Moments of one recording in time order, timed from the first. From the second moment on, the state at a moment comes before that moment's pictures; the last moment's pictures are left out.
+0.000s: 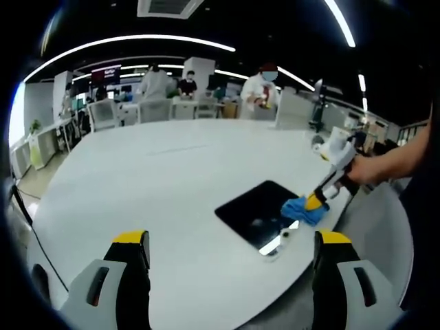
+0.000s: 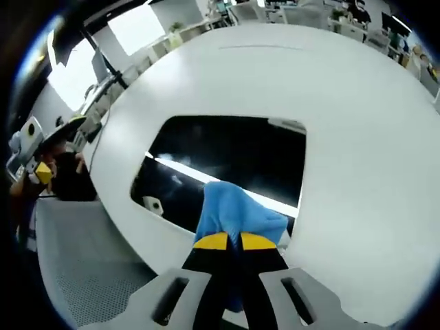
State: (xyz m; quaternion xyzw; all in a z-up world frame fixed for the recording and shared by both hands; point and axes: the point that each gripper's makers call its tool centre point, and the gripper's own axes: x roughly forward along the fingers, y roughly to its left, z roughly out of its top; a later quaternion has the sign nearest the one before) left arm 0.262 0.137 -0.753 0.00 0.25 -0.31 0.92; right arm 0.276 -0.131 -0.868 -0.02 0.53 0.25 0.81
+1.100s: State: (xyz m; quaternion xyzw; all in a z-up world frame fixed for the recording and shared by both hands) left arm 0.260 0.148 -0.752 -0.01 0.25 -0.29 0.93; right arm 0.362 -0.129 -0.868 -0.06 0.54 0.25 0.80
